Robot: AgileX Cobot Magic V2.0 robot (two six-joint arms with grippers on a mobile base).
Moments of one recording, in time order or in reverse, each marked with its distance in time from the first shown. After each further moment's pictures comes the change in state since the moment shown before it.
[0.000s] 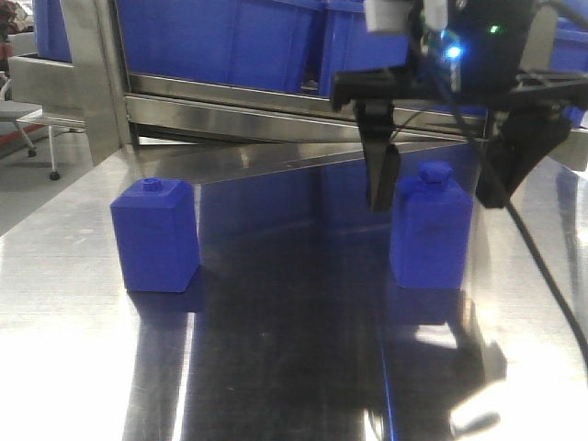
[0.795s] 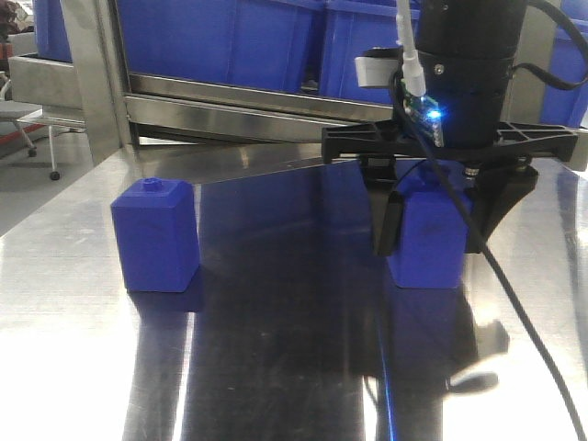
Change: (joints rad) left arm 0.000 0.000 0.000 0.000 0.000 0.000; right arm 0.000 0.063 0.031 0.022 -0.051 0.010
